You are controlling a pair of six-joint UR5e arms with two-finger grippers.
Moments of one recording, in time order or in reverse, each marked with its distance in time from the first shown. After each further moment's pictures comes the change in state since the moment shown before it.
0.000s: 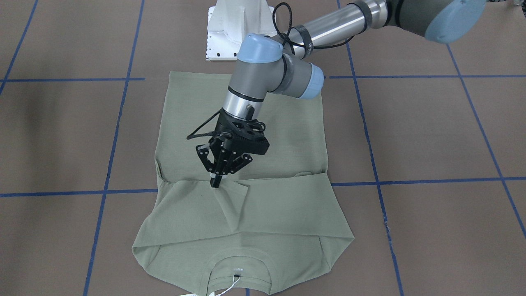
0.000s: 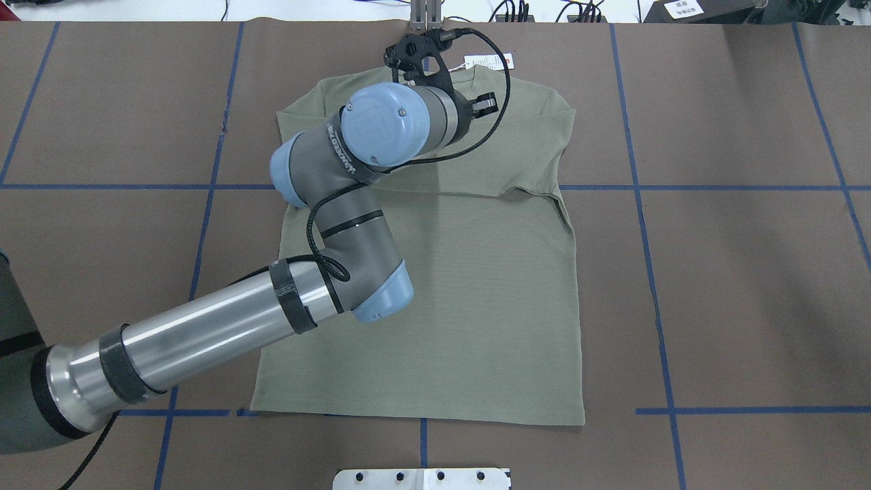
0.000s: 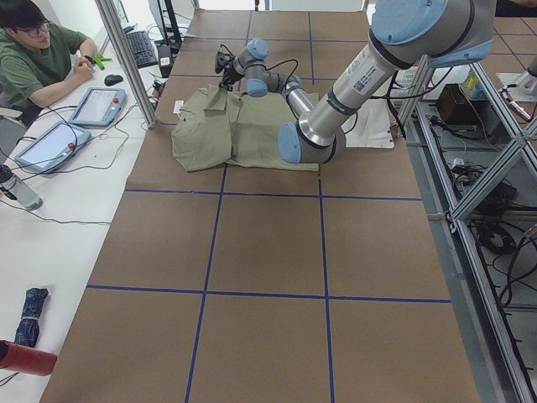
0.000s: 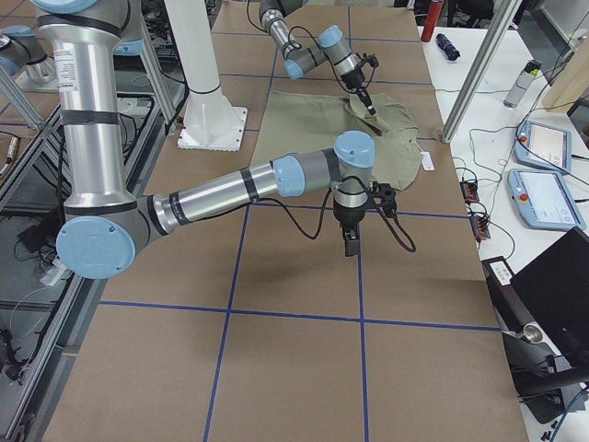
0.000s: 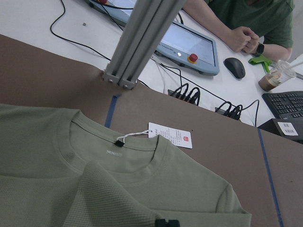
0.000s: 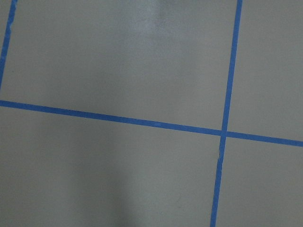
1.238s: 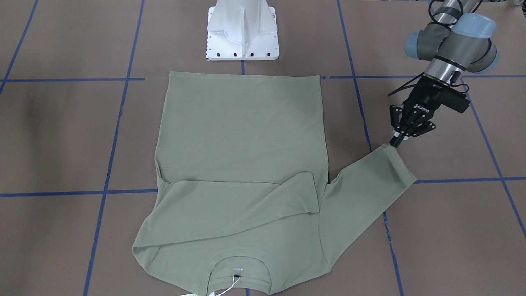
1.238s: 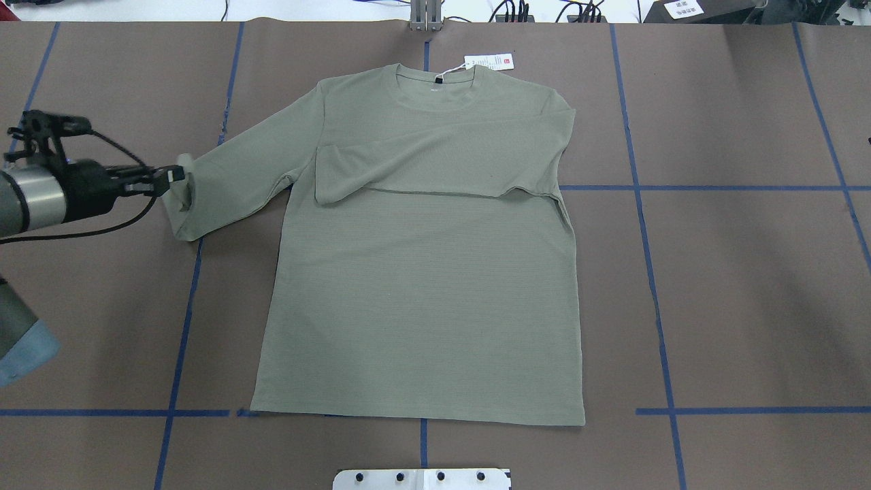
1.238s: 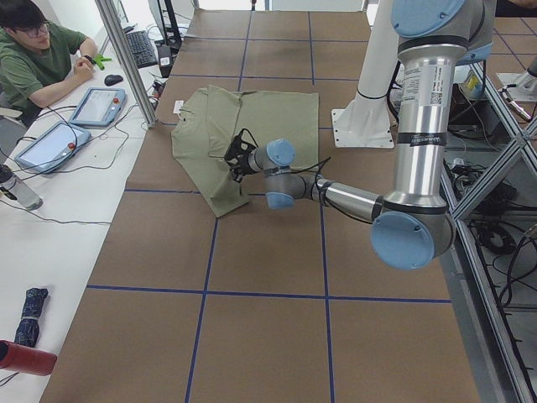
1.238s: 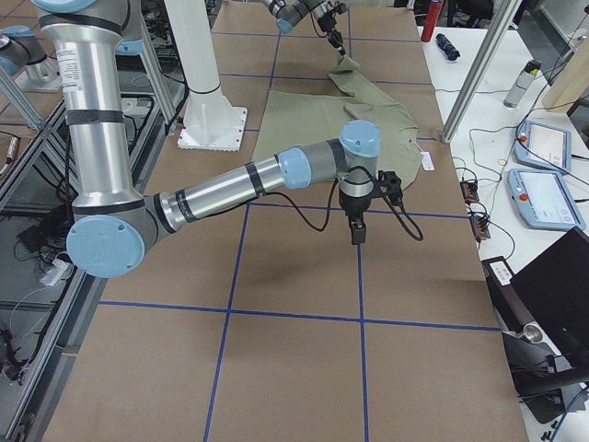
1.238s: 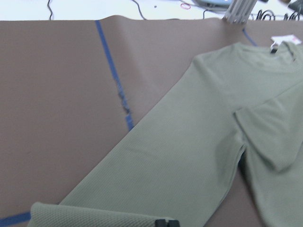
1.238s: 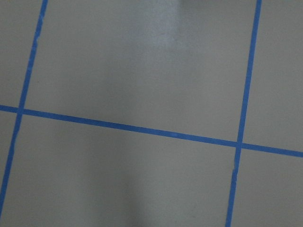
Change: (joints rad) left arm -0.250 0.879 -0.476 -0.454 -0.248 0.373; right arm 0.000 0.024 -0.002 0.000 0.028 -0.002
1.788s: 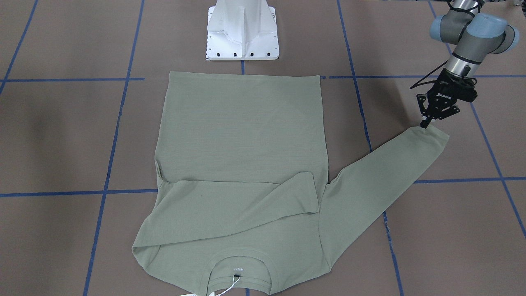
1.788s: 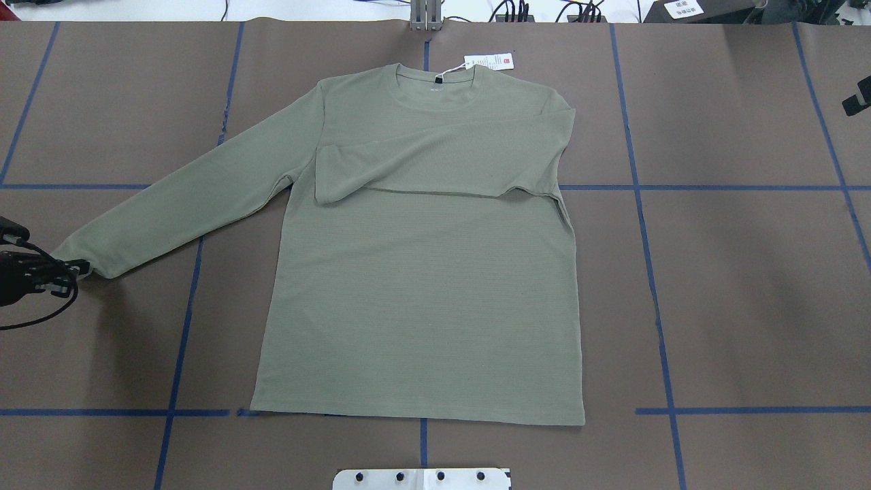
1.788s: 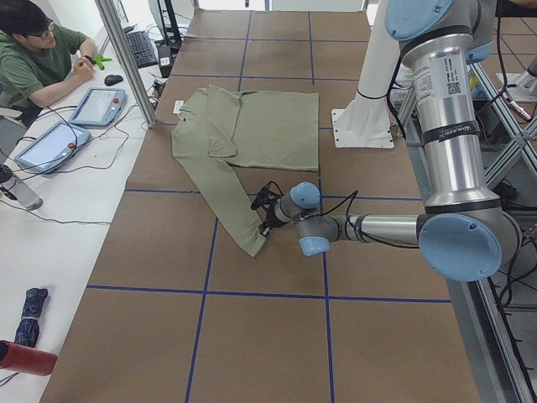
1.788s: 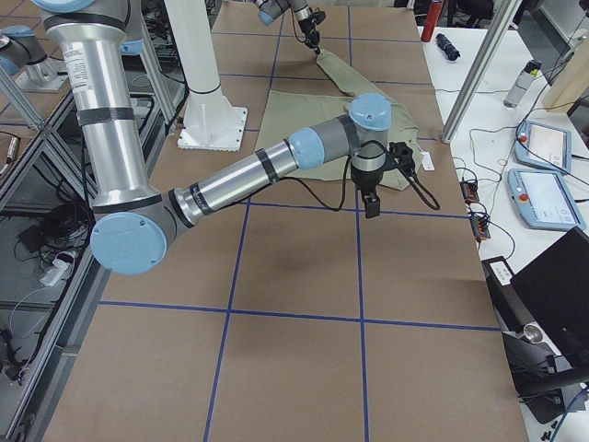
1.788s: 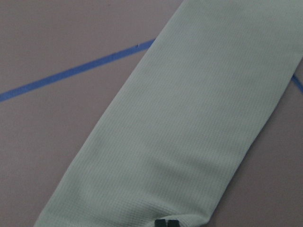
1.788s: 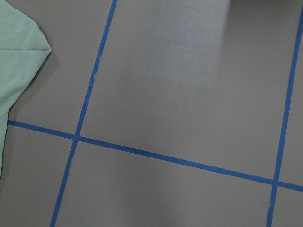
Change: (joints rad) left arm 0.058 0.341 0.030 -0.085 0.004 0.282; right arm 0.000 0.092 0.016 -0.001 0.068 0.021
